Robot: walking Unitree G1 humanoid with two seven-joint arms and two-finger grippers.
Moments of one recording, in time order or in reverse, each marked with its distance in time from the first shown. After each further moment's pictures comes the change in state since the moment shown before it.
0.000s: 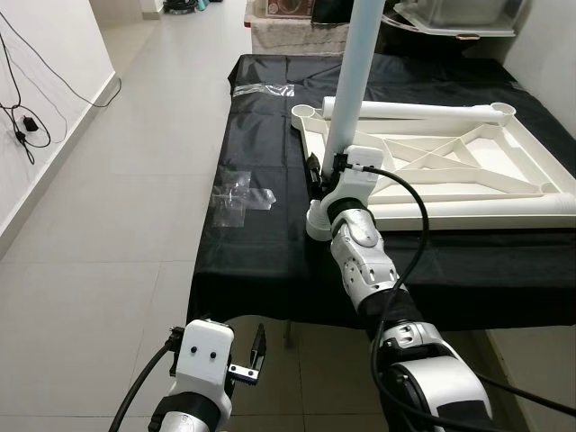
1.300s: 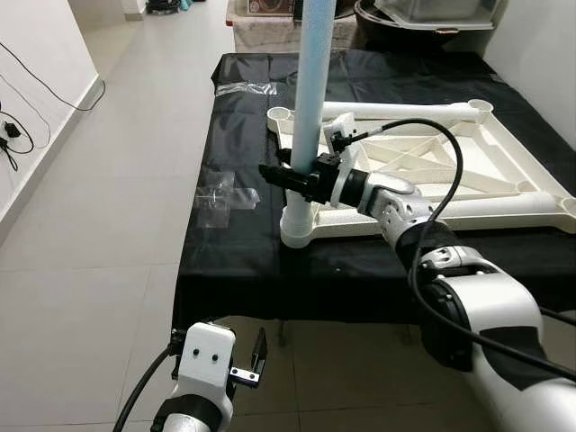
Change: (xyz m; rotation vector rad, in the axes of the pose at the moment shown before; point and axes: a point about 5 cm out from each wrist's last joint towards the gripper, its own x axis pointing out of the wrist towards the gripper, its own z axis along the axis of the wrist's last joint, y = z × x) left arm 0.000 -0.001 -0.006 -0.006 0.020 0.000; right arm 0.014 0.008 0.032 0.042 0.271 0.973
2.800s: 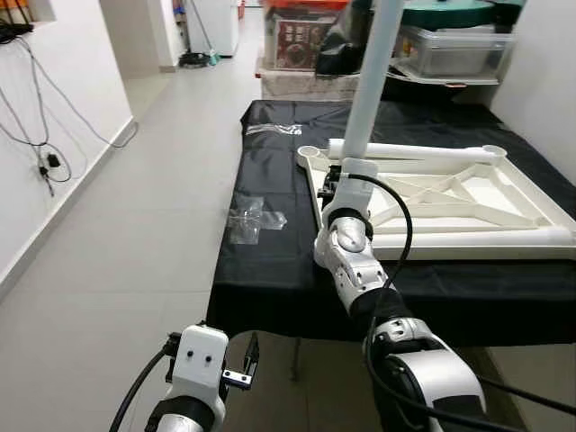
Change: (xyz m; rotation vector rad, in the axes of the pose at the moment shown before) left arm 0.010 0.009 -0.004 0.016 -0.005 0.007; right arm 0.003 -0.001 -0.046 -0.052 -0.167 -1.246
